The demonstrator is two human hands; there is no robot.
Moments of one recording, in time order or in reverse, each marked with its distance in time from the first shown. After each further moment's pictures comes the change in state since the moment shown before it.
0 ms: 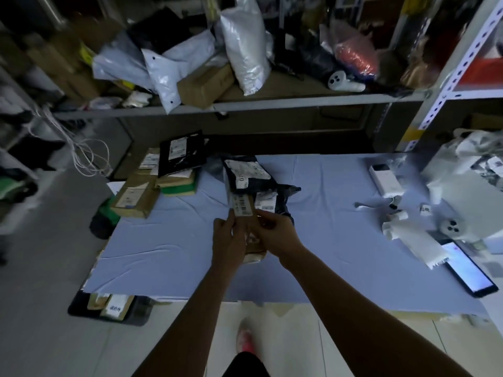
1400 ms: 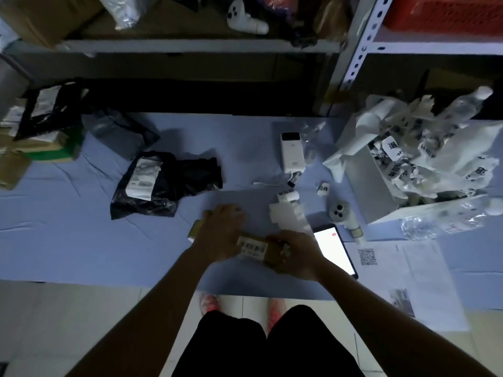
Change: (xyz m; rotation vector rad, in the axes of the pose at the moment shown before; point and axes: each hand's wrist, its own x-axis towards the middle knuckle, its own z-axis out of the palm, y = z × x) left_hand -0.021 0.061 0.313 0.982 -0.588 0.407; right_hand -0.022 0.095 -0.418 -0.887 -0.300 0.108
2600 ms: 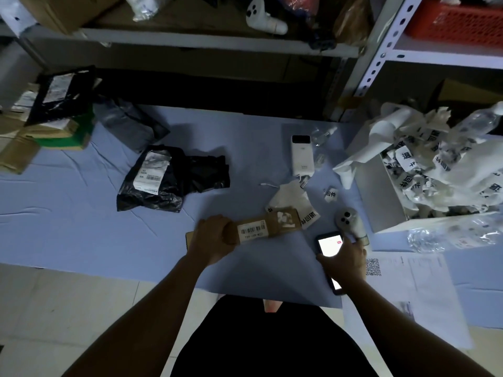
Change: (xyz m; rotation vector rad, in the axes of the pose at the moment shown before) left_hand -0.015 -0.019 0.023 -0.369 0.086 -0.238; right_hand -0.005 0.087 0.001 -0.072 0.399 0.660
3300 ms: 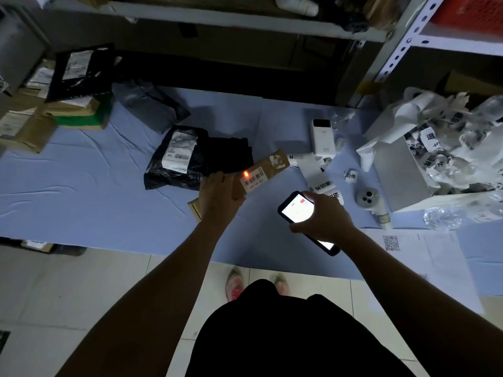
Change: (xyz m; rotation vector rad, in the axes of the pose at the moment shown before) left_hand -0.003 -0.033 -0.042 0.154 0.394 -0.041; right_hand -0.093 -0.141 -0.034 -0.105 -0.165 -0.471
